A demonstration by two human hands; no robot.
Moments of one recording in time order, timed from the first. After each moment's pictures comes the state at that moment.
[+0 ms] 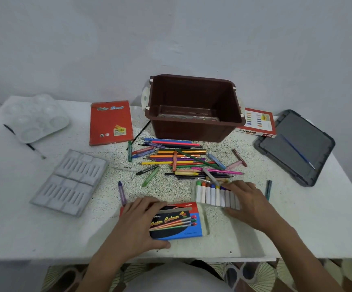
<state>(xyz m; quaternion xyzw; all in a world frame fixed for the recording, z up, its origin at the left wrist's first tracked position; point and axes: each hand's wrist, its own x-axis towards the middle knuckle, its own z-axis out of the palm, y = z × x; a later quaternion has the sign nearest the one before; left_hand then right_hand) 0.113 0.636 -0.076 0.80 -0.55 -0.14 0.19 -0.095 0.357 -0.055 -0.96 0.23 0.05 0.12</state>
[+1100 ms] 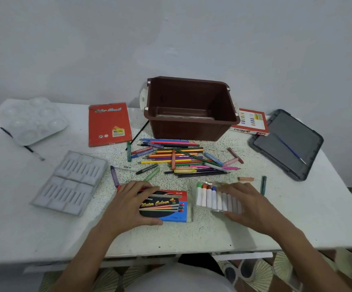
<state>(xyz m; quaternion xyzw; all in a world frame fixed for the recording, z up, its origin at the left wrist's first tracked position) 0.162 0.629 -0.094 0.78 -0.58 -0.10 0.20 -0.108 0.382 -0.023 -0.97 0.20 0.04 0.15</state>
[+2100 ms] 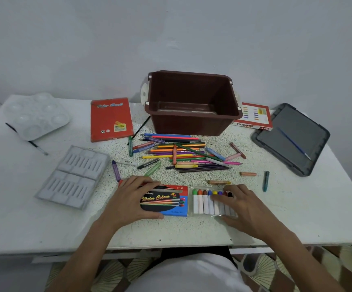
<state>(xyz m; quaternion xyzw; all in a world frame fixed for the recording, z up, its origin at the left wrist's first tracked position) 0.161 0.631 -0.094 0.78 -0.57 -0.10 0.22 -0.114 0.399 -0.050 -0.98 0.16 0.04 0.07</state>
